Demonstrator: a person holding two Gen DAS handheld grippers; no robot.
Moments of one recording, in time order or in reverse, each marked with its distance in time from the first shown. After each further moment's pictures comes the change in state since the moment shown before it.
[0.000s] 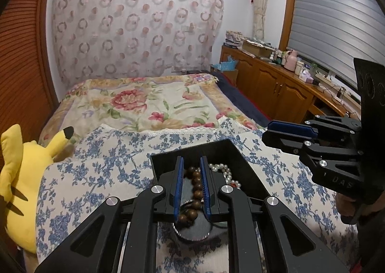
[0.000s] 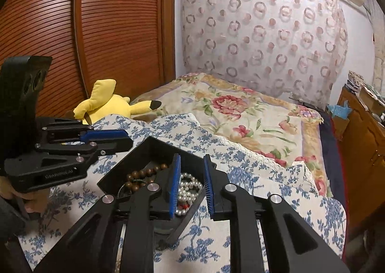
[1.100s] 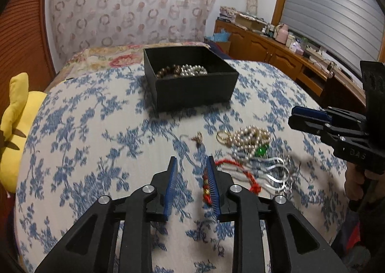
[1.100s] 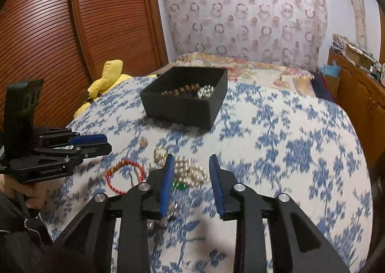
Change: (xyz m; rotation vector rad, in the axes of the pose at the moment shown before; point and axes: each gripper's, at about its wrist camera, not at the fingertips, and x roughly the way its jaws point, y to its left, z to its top) left arm -0.064 -0.027 -0.146 0.001 0.154 -0.033; right arm -0.076 0.056 -0.144 0.170 0.075 0.001
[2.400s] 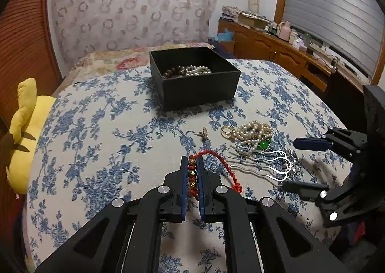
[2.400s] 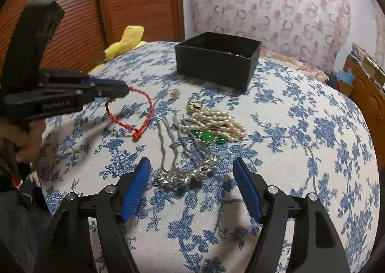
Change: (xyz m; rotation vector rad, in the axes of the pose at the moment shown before) left arm -0.015 0.000 -0.002 0.022 -0.015 0.054; right arm 0.018 0.046 -0.031 -0.176 0.131 0.027
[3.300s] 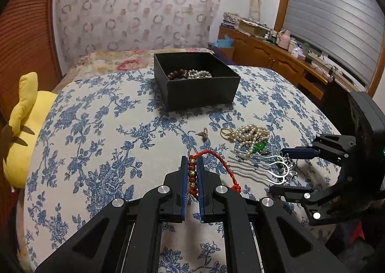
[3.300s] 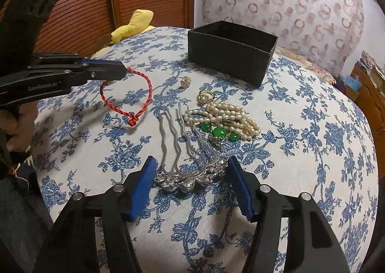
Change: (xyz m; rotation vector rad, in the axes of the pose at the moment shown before) left arm -0.008 0.006 -0.007 -0.038 -0.032 -0.028; right arm 0.006 0.008 -0.002 -0.047 0.050 0.012
